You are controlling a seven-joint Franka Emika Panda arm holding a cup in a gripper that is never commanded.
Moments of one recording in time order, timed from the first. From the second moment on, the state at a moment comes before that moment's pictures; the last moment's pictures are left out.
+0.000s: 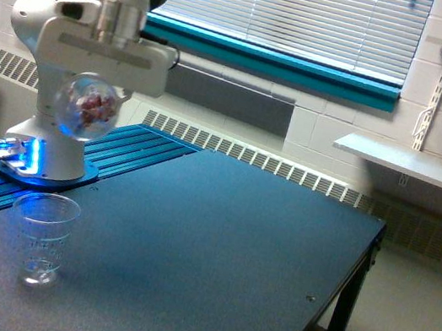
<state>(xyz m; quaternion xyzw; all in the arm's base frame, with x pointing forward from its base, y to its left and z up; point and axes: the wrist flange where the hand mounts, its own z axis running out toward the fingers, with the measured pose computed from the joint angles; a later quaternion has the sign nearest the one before) 0.278 -0.220 0.371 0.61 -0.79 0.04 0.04</state>
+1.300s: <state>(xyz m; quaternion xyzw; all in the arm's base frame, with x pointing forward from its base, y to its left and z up) 0.298 -0.245 0.314 0.52 -0.85 -0.06 0.00</state>
